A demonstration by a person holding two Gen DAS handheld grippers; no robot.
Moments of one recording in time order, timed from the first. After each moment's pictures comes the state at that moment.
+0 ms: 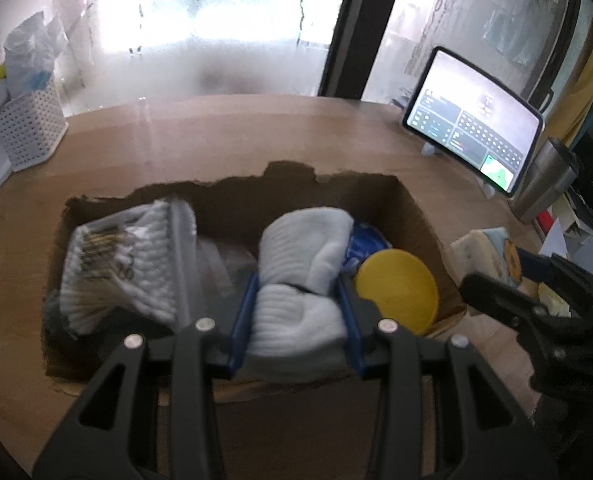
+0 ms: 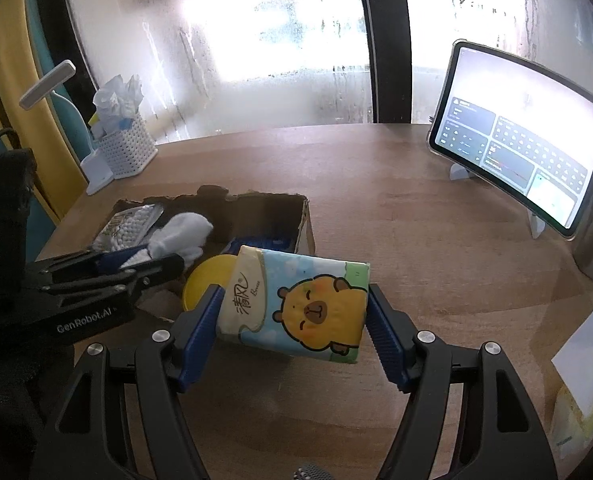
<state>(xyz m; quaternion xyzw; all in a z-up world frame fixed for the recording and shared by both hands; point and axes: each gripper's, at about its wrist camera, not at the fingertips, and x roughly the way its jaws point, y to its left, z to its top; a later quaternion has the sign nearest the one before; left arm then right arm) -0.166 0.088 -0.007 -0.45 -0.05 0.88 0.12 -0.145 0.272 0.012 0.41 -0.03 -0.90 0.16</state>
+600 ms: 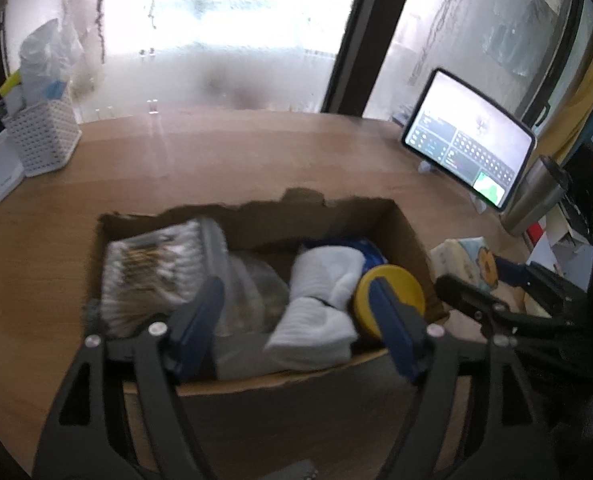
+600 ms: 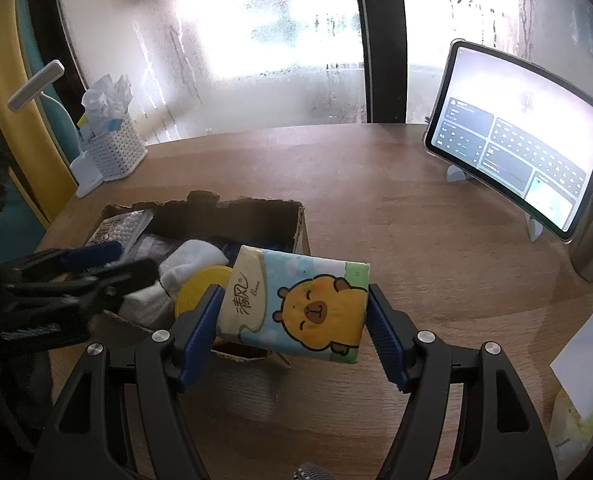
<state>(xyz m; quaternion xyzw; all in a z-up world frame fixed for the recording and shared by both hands) -0.155 0.063 0.020 -0.44 -0.06 0.89 0.11 -0.152 0.263 0.014 0.41 -0.02 -0.90 0.15</state>
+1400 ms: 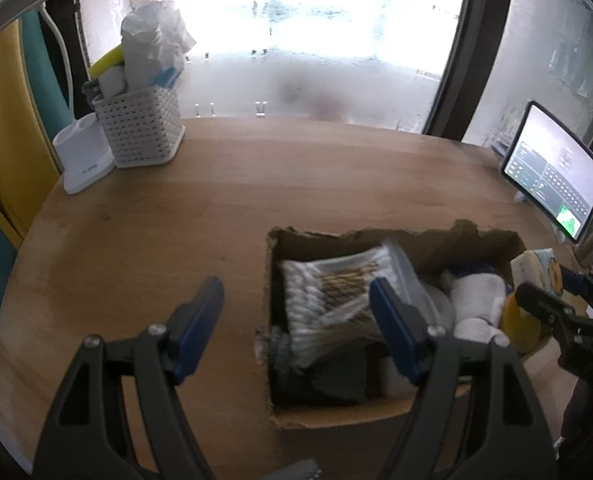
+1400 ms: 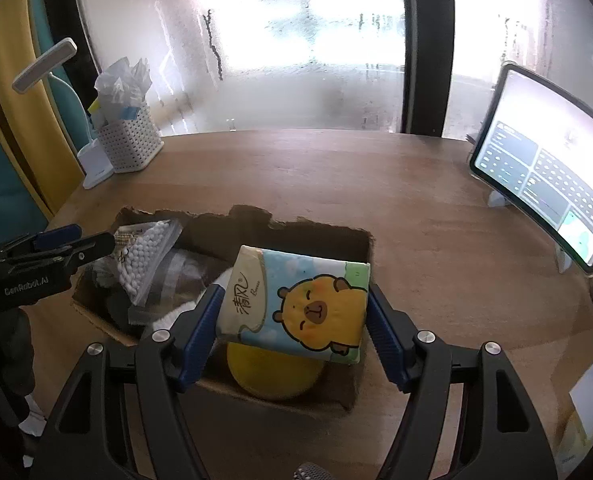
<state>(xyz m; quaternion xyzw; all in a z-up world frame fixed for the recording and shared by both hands) -0.171 -0.027 0.007 -0.44 -0.05 0.90 -0.02 -0.179 0.207 0.014 0.42 0.00 -0.89 0.17</state>
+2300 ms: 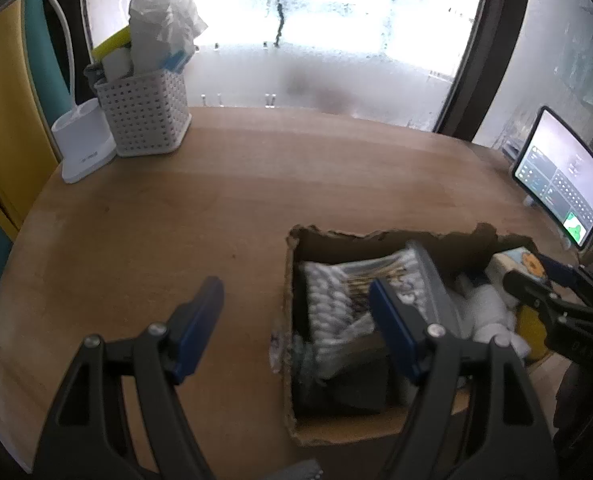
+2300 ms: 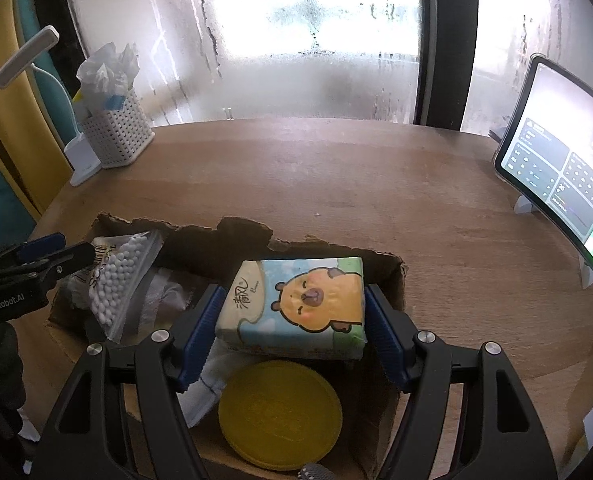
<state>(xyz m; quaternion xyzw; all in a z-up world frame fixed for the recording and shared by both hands) -0.179 -0.042 -0.001 -0.44 -0.06 0.89 -0.02 -0.210 0.195 -0.003 0.43 0.01 -0.89 0.16</state>
